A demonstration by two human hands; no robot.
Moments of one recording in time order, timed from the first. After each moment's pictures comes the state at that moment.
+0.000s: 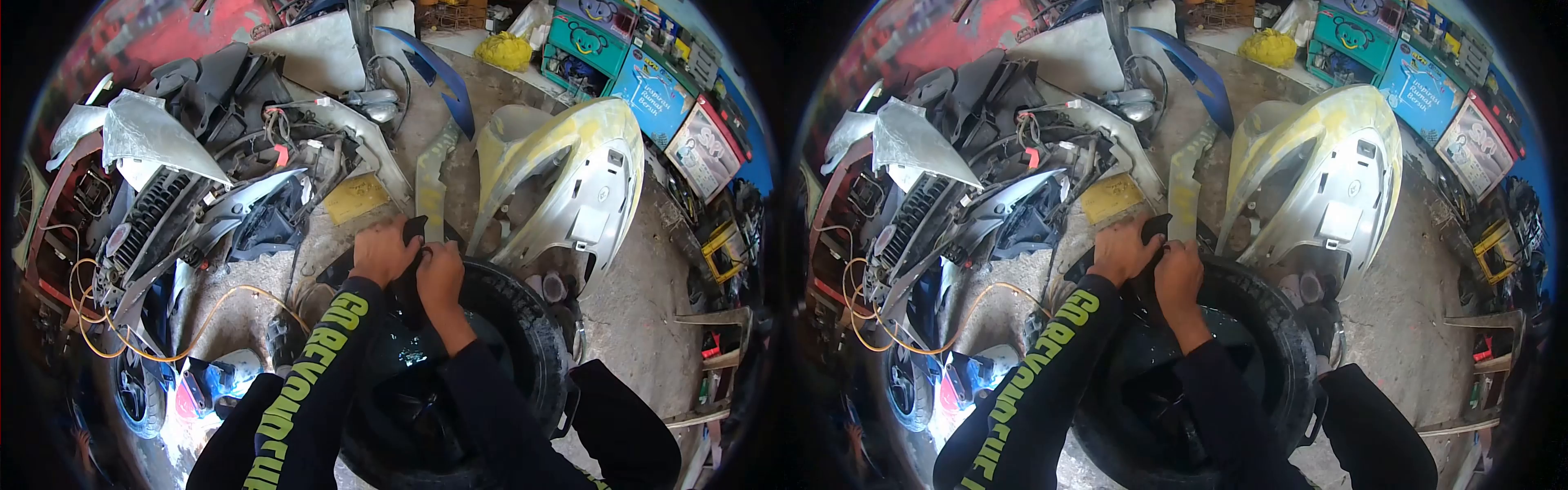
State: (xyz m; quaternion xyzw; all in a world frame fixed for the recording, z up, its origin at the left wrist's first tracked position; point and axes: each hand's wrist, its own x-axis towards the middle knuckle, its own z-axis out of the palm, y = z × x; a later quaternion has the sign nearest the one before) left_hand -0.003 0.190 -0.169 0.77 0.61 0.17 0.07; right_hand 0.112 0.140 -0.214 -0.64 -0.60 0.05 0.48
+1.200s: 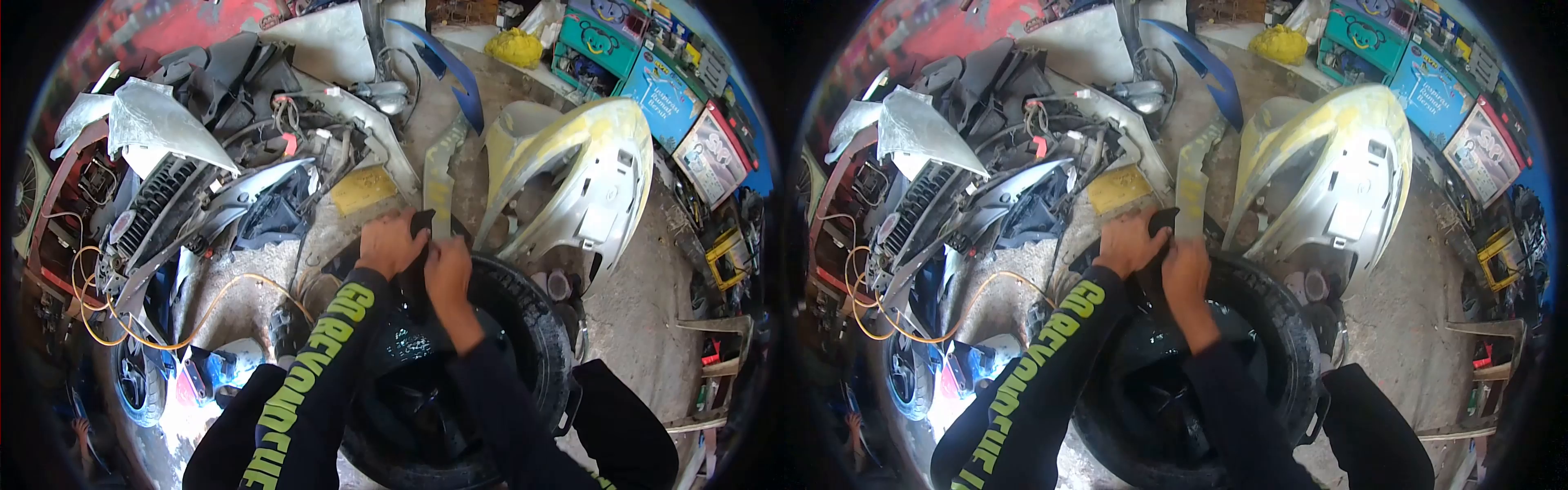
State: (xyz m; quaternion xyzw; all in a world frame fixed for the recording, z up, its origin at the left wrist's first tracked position) left_hand -0.005 0.184 -0.176 0.77 0.61 0.17 0.07; right_hand 0.118 0.137 -0.223 -0.62 -0.62 0.05 0.48
